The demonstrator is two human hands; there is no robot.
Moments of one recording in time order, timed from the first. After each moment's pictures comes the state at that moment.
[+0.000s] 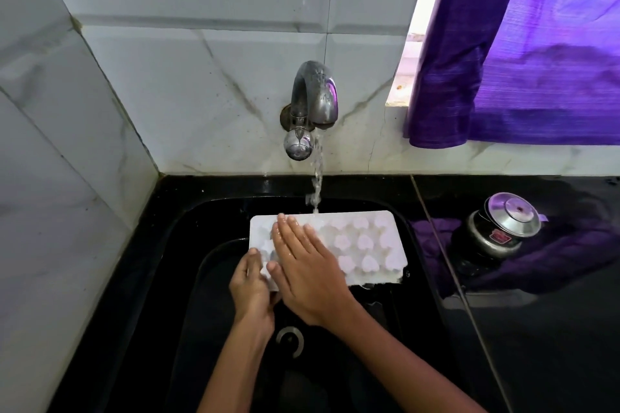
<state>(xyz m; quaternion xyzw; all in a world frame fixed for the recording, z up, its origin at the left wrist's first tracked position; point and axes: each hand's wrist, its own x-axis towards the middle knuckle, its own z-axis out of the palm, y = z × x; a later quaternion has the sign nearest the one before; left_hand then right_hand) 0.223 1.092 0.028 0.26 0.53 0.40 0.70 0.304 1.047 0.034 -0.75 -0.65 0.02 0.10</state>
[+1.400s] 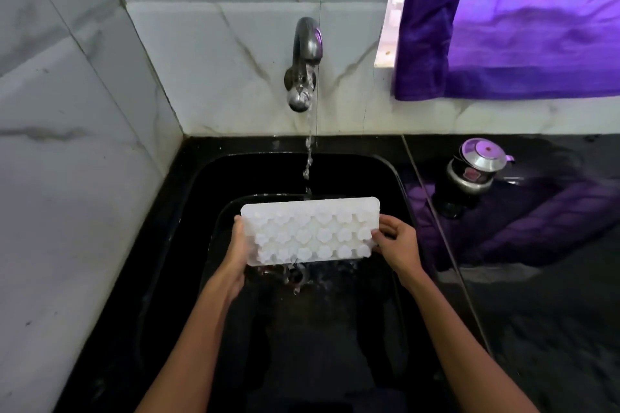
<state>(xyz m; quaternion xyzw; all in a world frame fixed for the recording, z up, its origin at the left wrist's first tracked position) 0.142 1.055 0.010 0.45 0.54 0.21 0.68 0.361 0.913 -0.012 -0.75 -0.22 0.27 0.56</state>
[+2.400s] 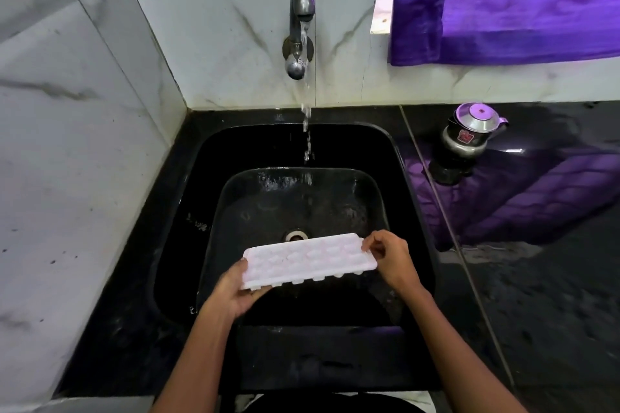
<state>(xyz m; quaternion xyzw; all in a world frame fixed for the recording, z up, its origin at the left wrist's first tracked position) 0.080 0.990 -0.059 0.19 0.58 0.23 0.76 0.327 0.846 -0.073 -0.78 -0.38 0.21 0.45</state>
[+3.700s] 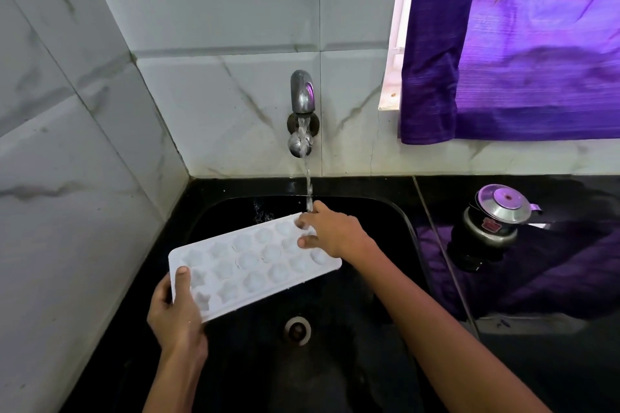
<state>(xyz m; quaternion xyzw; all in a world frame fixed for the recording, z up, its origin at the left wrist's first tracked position) 0.127 1.056 0.048 0.30 0.59 0.56 0.50 0.358 1.045 0.077 -0.75 -0.63 0.19 0.05</state>
